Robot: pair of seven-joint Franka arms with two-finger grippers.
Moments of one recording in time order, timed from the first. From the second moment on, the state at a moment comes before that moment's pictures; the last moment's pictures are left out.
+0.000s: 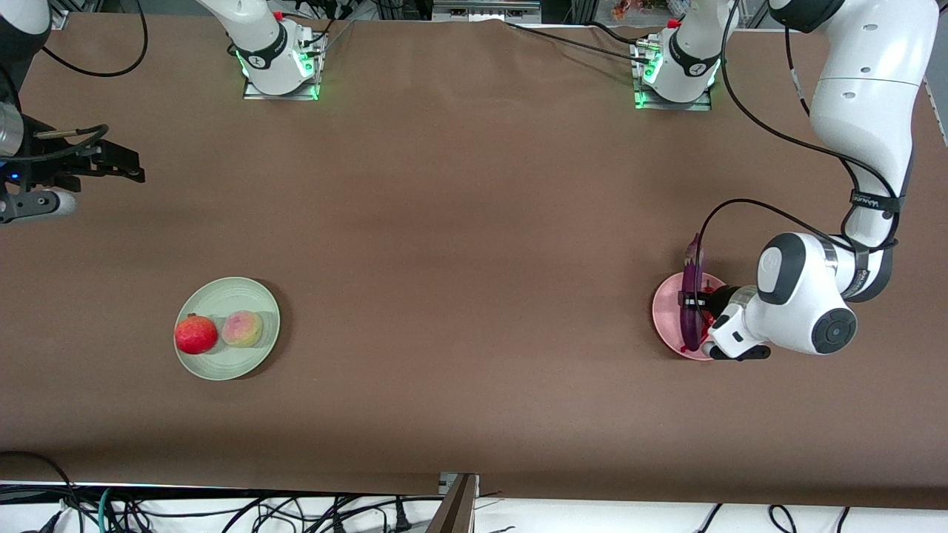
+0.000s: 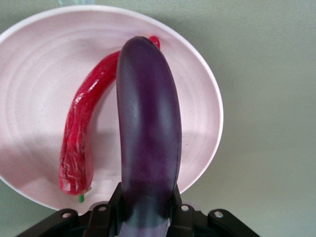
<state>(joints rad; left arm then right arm) 0.16 0.76 -0.24 -1.47 -0.03 1.83 -0.05 0.07 0.13 -0.05 -1.48 -0.02 1.42 -0.17</state>
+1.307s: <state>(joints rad) 0.17 0.75 -0.25 -1.46 -0.03 1.83 -0.05 0.06 0.12 -0.03 -1.48 -0.04 1.44 -0.16</state>
